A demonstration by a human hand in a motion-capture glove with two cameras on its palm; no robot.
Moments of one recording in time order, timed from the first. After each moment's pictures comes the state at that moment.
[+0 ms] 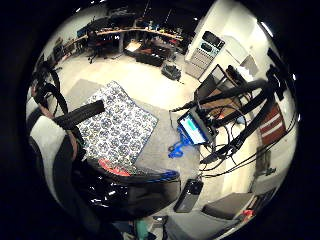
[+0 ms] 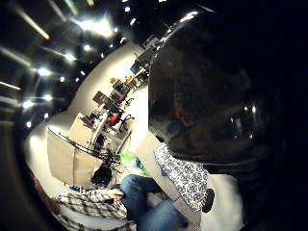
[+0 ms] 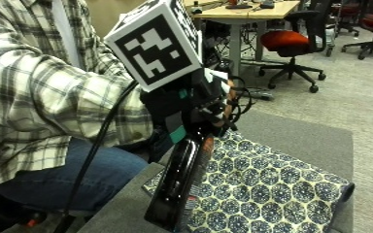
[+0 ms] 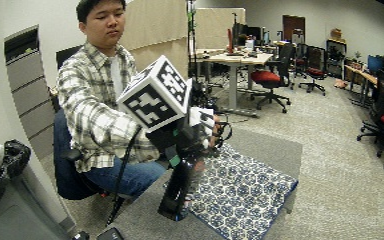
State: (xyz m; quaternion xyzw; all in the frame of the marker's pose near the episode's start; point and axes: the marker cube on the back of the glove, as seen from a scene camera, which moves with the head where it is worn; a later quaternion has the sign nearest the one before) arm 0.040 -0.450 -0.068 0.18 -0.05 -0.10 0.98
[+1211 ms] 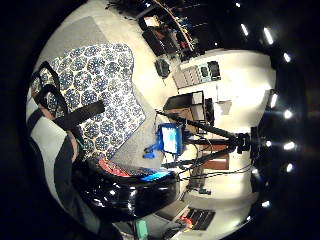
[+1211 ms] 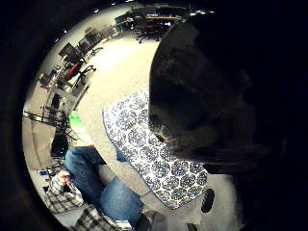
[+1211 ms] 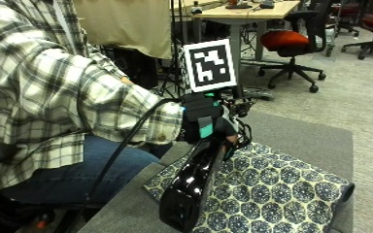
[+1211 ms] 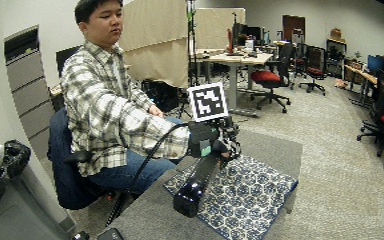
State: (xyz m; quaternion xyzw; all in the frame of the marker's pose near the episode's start) arm -0.027 -0.458 0.026 0.04 0.26 -0.25 0.93
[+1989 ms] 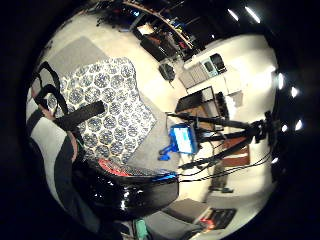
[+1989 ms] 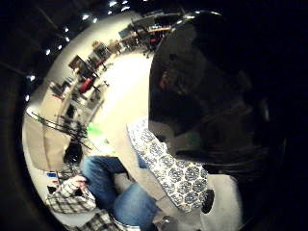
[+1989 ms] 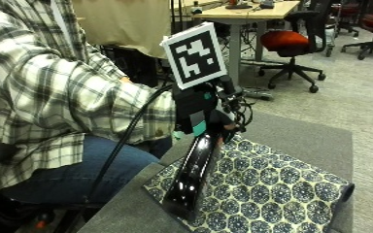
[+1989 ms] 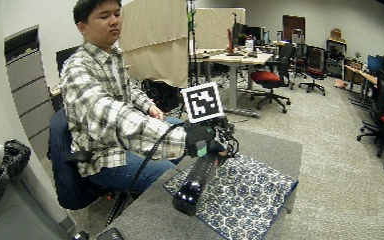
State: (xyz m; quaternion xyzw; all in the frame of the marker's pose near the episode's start) arm -0.026 -0.452 -0.007 0.11 0.09 -0.20 0.97
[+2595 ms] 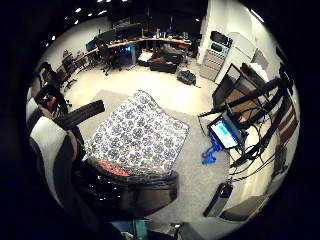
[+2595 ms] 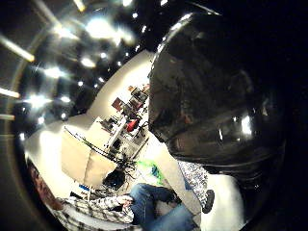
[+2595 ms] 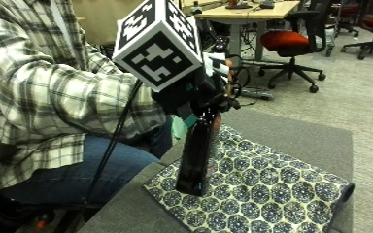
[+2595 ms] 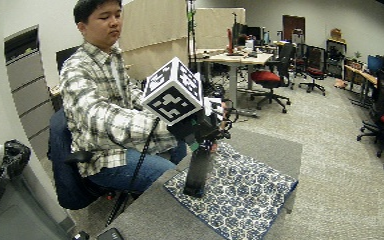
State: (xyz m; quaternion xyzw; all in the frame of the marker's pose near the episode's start) arm -0.005 -0.442 -0.068 0.23 -0.20 -0.11 0.95
